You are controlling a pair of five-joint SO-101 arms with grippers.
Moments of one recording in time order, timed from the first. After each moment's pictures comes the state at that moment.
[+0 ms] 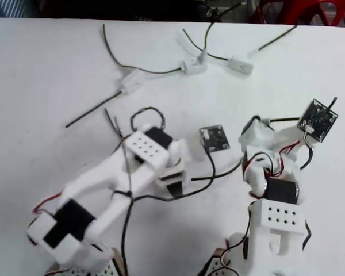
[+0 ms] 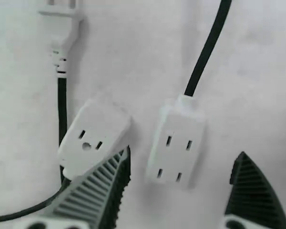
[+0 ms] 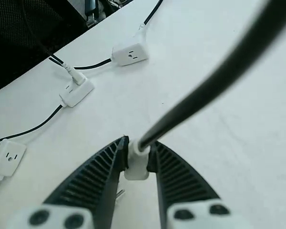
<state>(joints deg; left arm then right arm) 32.0 1.1 27.6 62.4 -35.0 6.8 -57.5 61.2 38.5 -23.6</state>
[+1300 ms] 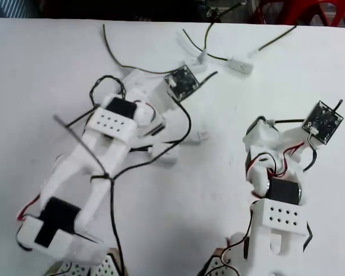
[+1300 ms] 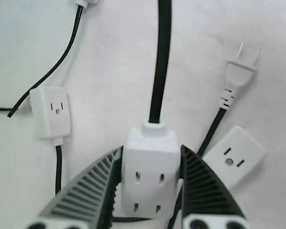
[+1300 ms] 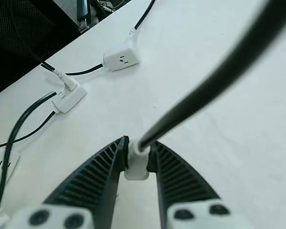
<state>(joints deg) 16.6 -0.5 17.7 52.6 -35.6 8.9 -57.5 61.2 38.5 -23.6</state>
